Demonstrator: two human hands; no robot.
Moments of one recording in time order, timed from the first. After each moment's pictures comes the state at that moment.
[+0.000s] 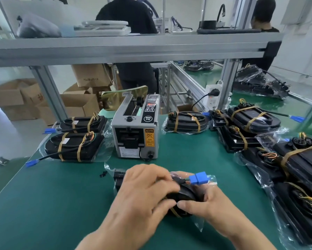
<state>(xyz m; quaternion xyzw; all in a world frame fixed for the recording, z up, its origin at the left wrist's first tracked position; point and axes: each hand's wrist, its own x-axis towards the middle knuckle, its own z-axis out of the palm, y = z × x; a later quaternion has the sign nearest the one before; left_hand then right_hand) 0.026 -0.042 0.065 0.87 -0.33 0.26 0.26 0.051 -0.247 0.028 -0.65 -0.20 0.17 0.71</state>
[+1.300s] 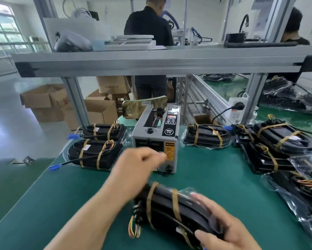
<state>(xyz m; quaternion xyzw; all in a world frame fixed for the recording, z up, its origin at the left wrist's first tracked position) 0.092 -0.010 0.106 0.86 0.00 0.07 0.50 0.045 -0.236 0.026 -0.71 -0.22 0.09 0.67</state>
